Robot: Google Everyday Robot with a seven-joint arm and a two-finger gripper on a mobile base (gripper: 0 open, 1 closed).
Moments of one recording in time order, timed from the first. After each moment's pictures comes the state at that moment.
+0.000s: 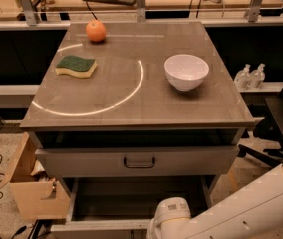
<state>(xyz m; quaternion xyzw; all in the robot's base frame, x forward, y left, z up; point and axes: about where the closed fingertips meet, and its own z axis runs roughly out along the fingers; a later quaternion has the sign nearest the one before) 0.342 -0.042 0.412 -0.73 0.67 0.01 0.11</state>
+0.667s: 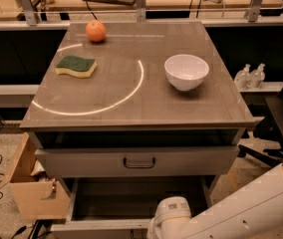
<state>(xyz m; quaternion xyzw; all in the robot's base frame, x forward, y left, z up) 0.342 -0.043 0.413 -0.73 0.67 0.01 0.11</state>
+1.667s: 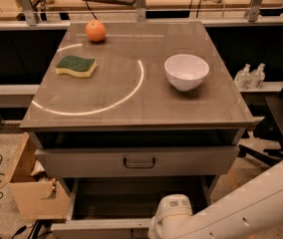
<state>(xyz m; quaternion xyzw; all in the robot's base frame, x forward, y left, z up) 0.345 -0.046 0.417 -0.74 0.67 0.01 0.11</state>
